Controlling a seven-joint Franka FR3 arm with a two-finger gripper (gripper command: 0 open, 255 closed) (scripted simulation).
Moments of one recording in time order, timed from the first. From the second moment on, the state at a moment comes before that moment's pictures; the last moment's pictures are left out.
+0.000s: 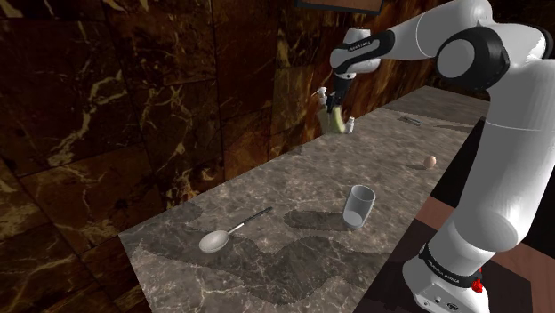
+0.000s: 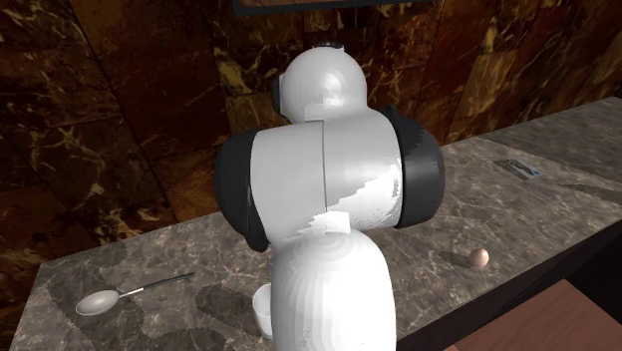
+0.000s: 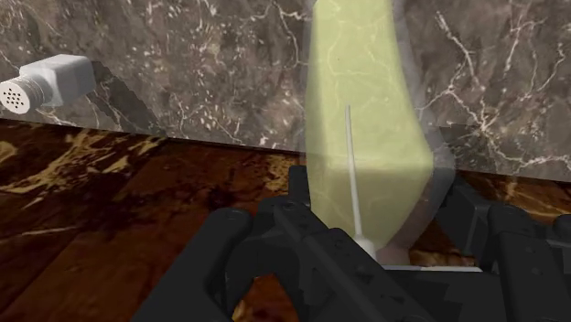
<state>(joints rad) -0.15 0.28 -0.36 -1.73 0.08 2.17 -0.53</state>
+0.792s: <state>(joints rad) -0.15 0.25 -0.37 -1.61 0.06 2.01 -0.52</state>
